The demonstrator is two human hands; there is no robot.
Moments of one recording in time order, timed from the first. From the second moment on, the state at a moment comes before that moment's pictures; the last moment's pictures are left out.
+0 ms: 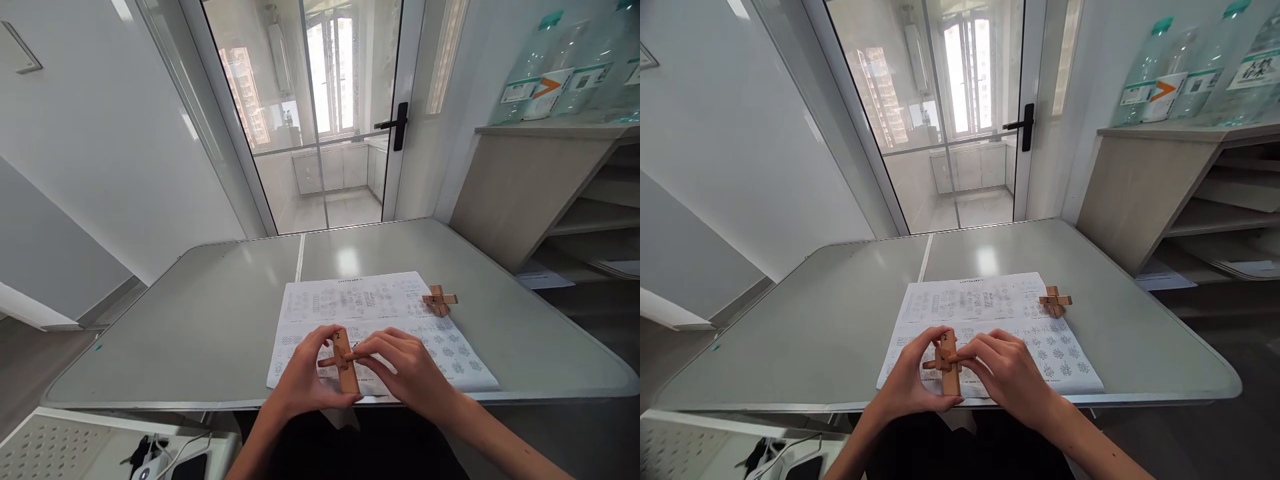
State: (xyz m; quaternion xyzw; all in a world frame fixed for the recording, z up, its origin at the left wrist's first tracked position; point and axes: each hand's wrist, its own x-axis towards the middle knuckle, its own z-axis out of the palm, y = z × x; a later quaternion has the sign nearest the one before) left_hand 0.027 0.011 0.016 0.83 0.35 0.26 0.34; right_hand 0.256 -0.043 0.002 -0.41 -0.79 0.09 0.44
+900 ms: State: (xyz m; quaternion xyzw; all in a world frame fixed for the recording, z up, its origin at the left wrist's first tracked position) left_hand 0.021 0.012 0.043 0.88 0.34 0.21 0.24; right_hand 0.246 -0.053 0.000 -0.38 -0.81 0.24 0.39
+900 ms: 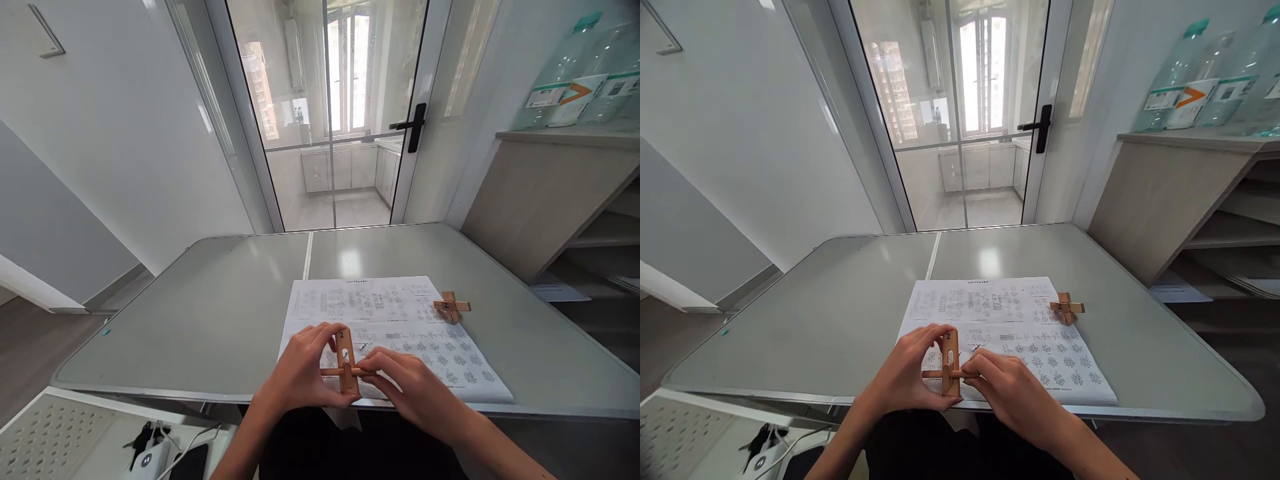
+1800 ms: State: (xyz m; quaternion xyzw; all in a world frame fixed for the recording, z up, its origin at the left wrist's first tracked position) left_hand 0.038 -0.002 0.025 0.80 0.33 0.32 0.38; right_hand 0.242 -0.056 -0.002 -0.46 -0.59 0.46 0.48
